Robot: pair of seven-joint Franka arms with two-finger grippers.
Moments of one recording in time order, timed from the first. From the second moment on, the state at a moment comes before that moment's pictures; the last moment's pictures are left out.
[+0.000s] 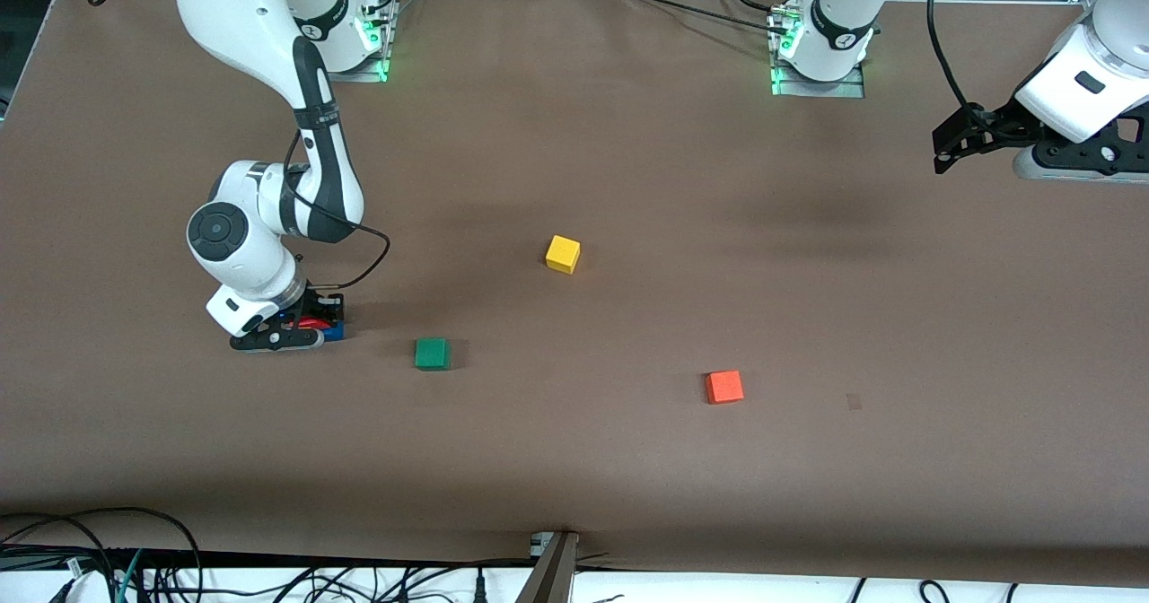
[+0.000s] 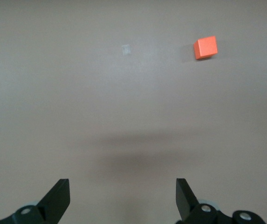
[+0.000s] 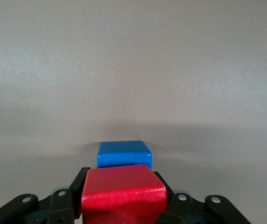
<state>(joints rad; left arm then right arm) -0.05 -0.06 -0.05 -1.66 0.04 1.57 -0.05 0.74 0.60 -0.62 -1.93 0.35 2.47 -0.17</state>
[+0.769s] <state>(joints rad) -0.03 -0.06 -0.05 -1.66 0.04 1.55 -0.05 0.74 0.60 -0.62 -1.94 0.35 2.47 -0.18</state>
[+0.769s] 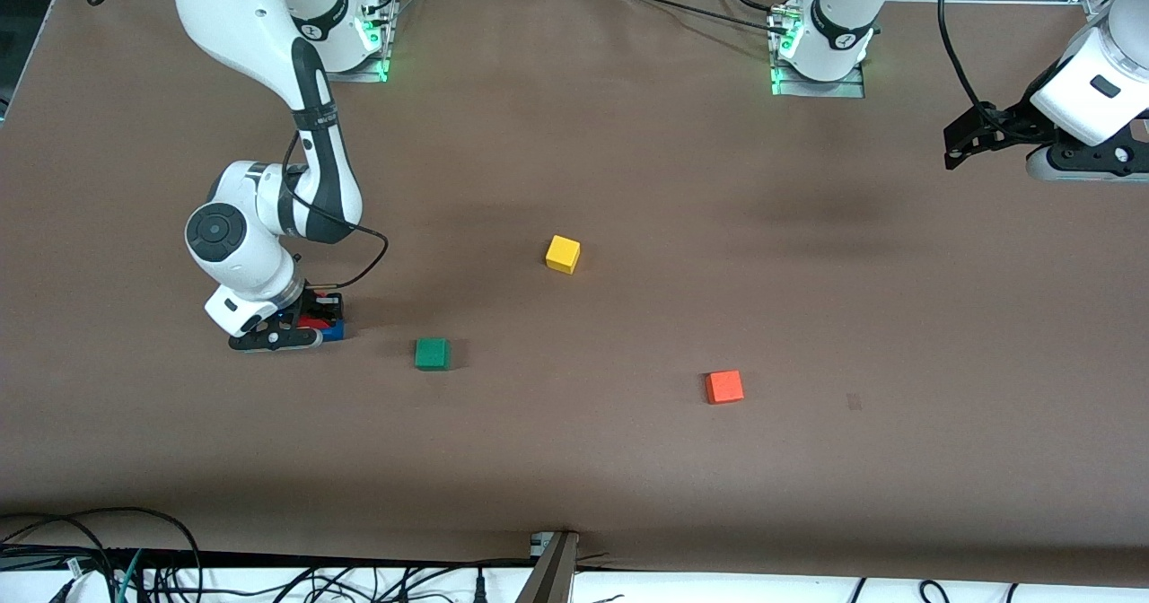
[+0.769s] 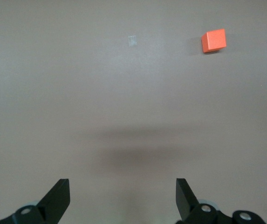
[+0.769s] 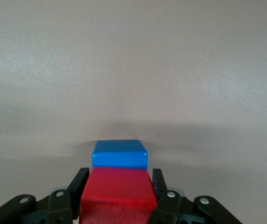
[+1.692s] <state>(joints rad) -0.03 -0.06 -0.05 -1.66 0.03 1.53 -0.05 0.73 0.59 -0.64 -1.79 0.35 2.32 -0.20</state>
